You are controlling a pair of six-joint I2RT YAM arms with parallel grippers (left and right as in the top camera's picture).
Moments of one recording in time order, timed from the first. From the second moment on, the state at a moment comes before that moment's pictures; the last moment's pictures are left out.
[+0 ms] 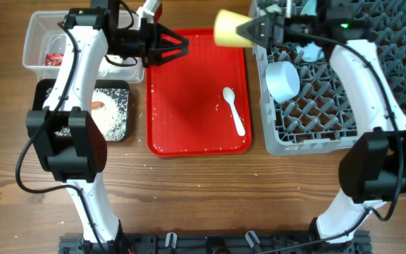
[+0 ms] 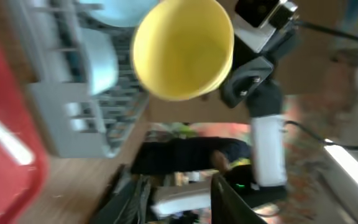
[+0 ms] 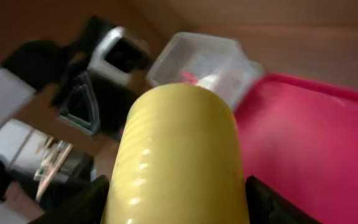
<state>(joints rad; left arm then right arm) -0.05 2.13 1.96 -1.23 1.38 -0.11 0.05 1.92 1.72 -0.64 -1.08 0.06</state>
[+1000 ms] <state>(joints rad) -0.12 2.13 1.96 -1.16 0.37 -0.11 0.04 1.76 1.70 -1.48 -0.03 0.14</state>
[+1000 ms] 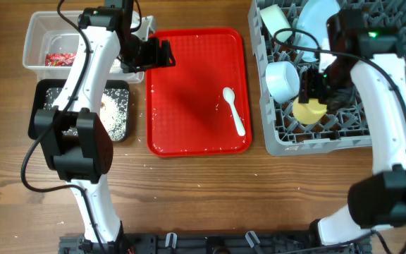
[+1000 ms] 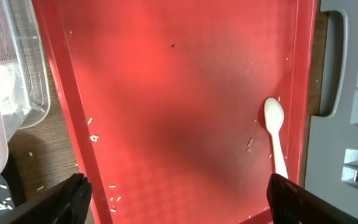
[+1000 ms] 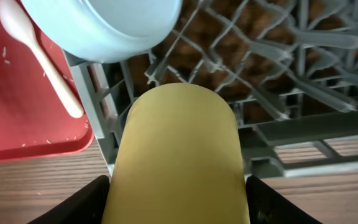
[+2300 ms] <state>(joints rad) 0.01 2.13 1.96 -1.10 0.36 -0.30 0.37 1.84 1.58 -0.95 -0.21 -0.03</state>
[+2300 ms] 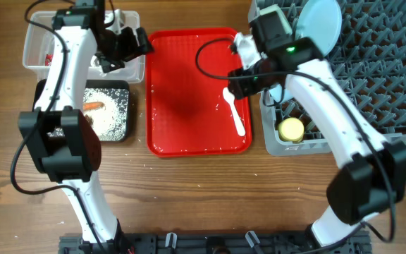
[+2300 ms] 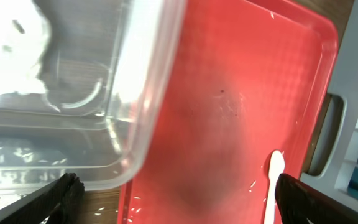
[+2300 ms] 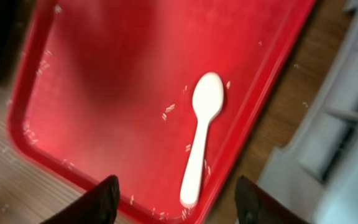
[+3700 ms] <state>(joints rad) 0.01 2.13 1.96 -1.10 0.36 -0.31 0.36 2.16 1.61 -0.92 -0.27 0.08</state>
